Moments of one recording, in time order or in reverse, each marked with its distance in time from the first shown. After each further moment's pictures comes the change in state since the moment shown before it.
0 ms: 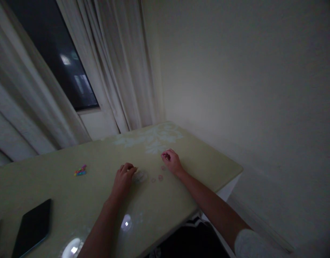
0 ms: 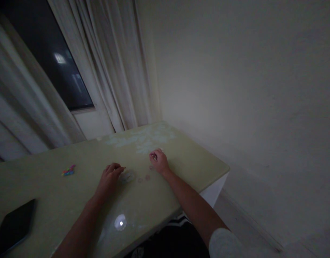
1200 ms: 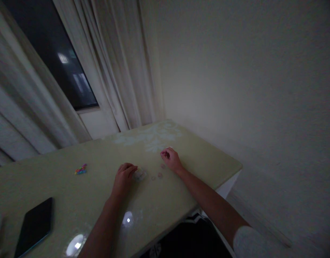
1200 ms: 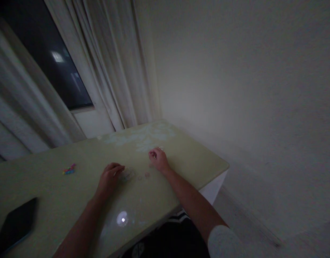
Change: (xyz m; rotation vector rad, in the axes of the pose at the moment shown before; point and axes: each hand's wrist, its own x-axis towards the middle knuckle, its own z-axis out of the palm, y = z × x) left_hand -0.002 -0.006 0.013 -0.194 0.089 -0.071; right_hand 0.001 0.003 0.003 -0.047 -0.048 0.011
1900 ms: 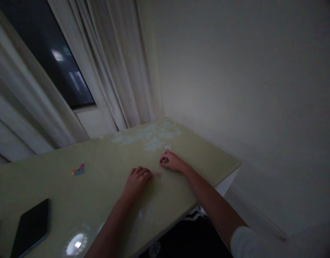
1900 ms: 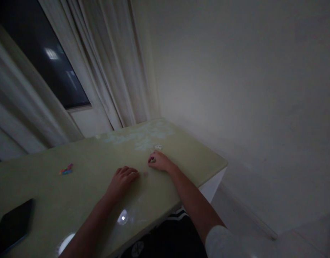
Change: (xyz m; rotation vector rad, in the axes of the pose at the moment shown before) left_hand -0.006 0.072 -0.002 0.095 -0.256 0.294; right_hand -0.004 0.010 -0.023 -0.123 -0.481 -0.014
